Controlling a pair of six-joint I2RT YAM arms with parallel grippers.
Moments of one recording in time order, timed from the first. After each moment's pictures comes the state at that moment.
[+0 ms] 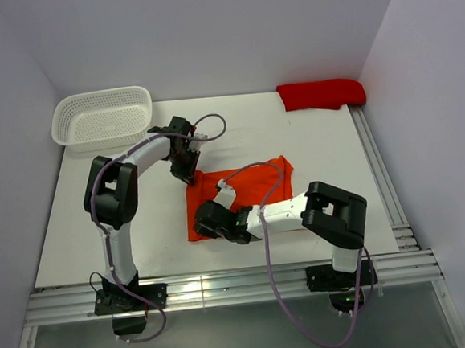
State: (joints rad) left arm -0.40 2.04 1.51 -0.79 0.20 0.04; right arm 1.19 1.80 0.93 0.07 0.36 1.34
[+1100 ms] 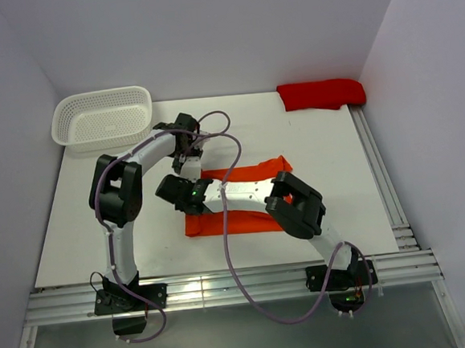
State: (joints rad) left arm -0.44 2.08 1.60 -0.84 0.09 0.04; right arm 1.12 2.14 1.61 -0.45 0.54 0.99
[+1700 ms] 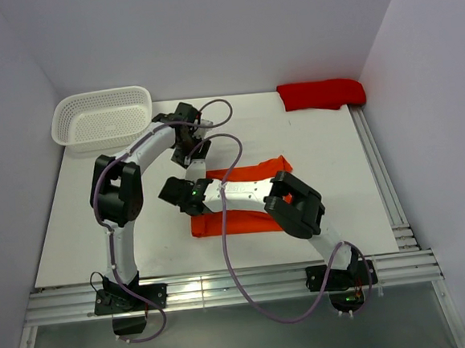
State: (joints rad) left arm -0.44 2.09 1.71 -0.89 0.10 0.05; right arm 1.12 2.15 1.62 -0.57 0.55 1.05
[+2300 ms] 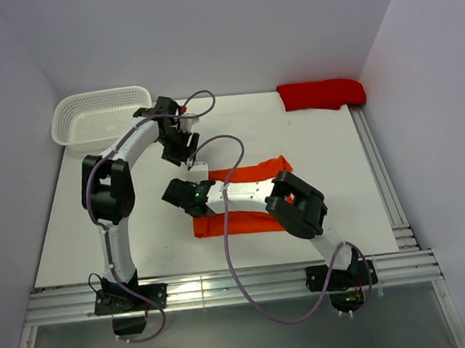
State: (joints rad) left arm -0.33 2.09 1.78 -0.95 0.29 0.07; right arm 1.11 2.15 1.59 -0.58 0.56 1.04
